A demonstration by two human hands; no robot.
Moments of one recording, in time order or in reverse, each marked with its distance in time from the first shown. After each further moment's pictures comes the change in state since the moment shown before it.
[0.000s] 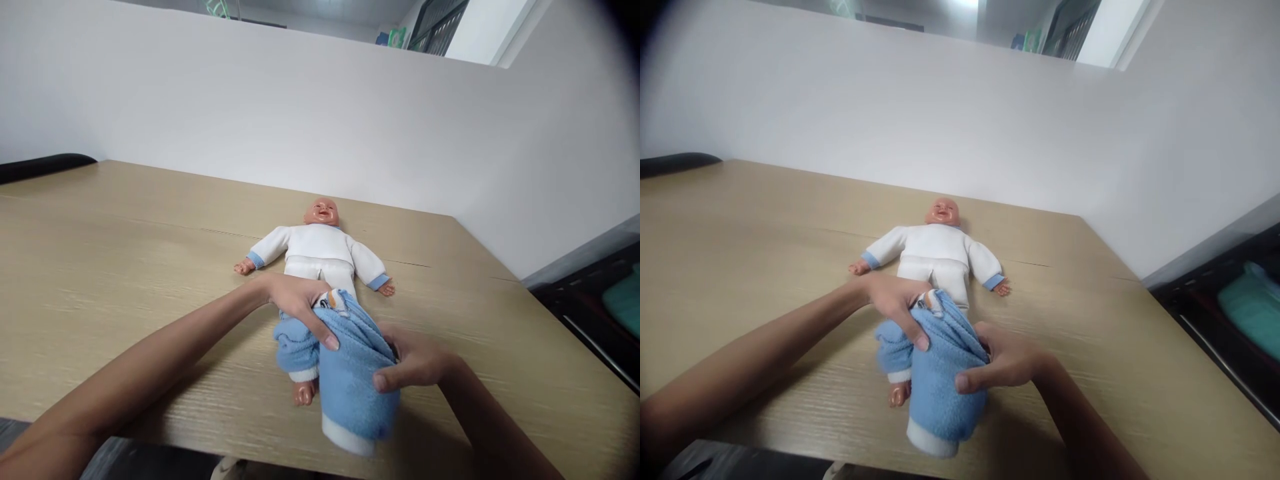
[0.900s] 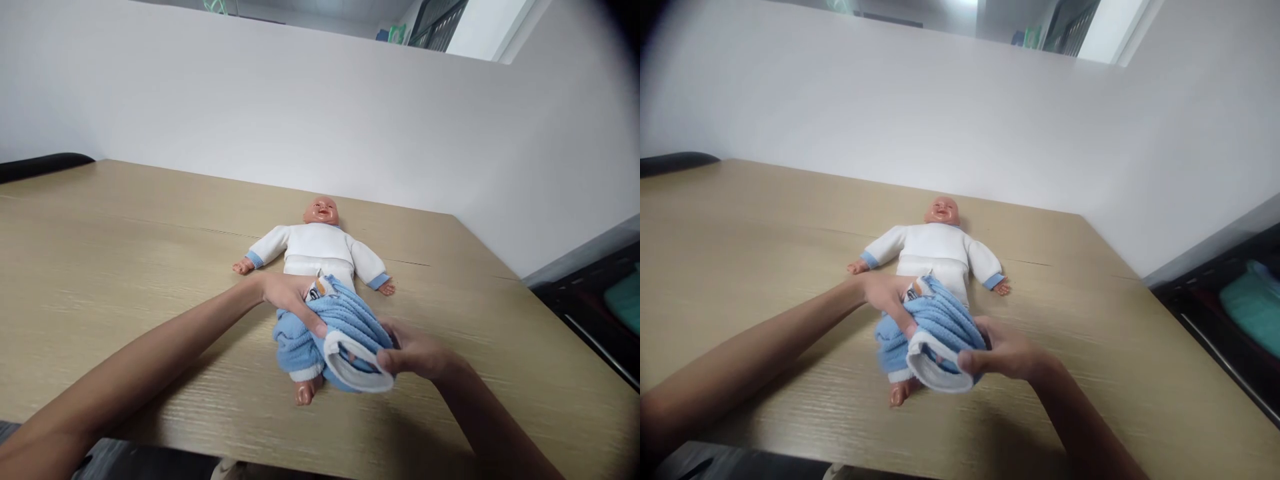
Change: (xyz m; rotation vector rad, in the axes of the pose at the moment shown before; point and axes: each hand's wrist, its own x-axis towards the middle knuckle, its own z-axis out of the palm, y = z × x) left_hand -0.004 -0.012 -0.002 -0.183 0.040 0.039; right_hand 0.007 0.003 0.007 0.179 0.086 -0.104
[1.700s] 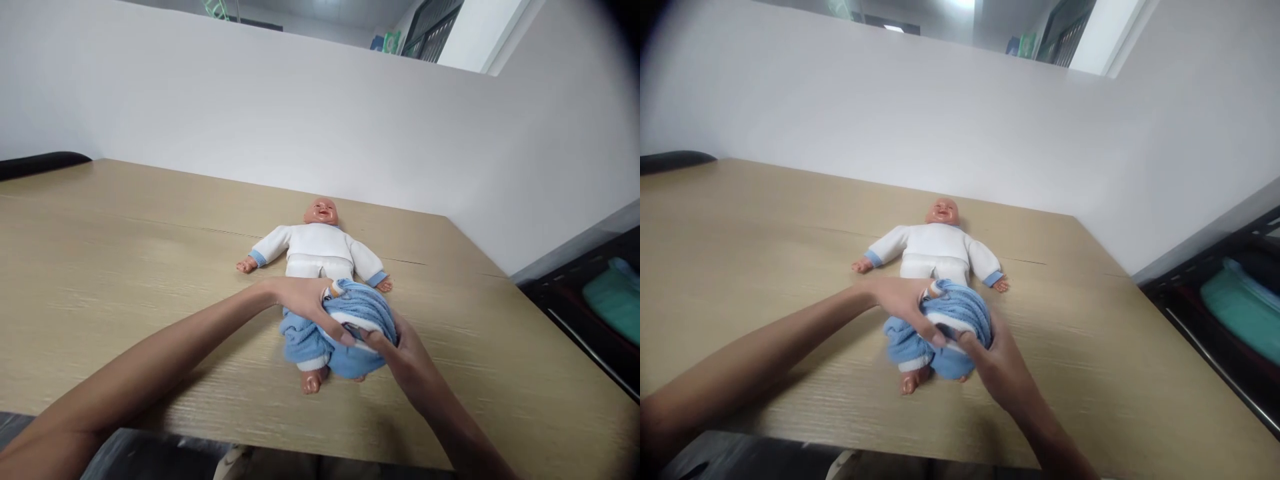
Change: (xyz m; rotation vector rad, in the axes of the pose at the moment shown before) left_hand 0.008 0.014 0.019 0.194 0.117 0.029; right_hand -0.004 0.012 0.063 -0.262 0.862 -0.068
